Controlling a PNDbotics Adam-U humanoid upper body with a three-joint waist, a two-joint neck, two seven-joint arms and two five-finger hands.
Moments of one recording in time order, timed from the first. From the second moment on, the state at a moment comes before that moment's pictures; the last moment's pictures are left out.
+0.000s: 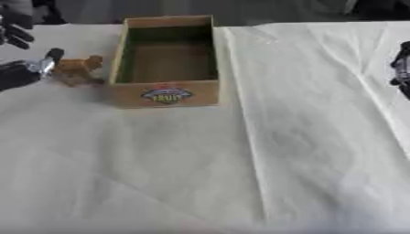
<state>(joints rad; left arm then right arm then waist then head) -0.51 0.64 -0.06 -1.57 -0.33 0.05 0.12 -0.29 -0.46 -0.11 -1.71 -0.08 -0.05 -0.14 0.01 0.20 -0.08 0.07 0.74</state>
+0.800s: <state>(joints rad) -0.82 0.66 -0.13 -1.05 -0.78 -0.05 -0.36 -0.27 -0.46 -0.10 -1.71 -0.08 -0.05 -0.13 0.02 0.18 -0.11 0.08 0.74</state>
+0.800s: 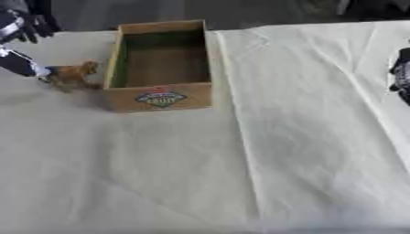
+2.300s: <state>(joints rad) -0.87 0.55 -0.10 -0.88 -1.01 -0.06 -0.24 -0.27 -0.46 -0.10 -1.71 -0.08 -0.05 -0.12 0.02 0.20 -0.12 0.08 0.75</state>
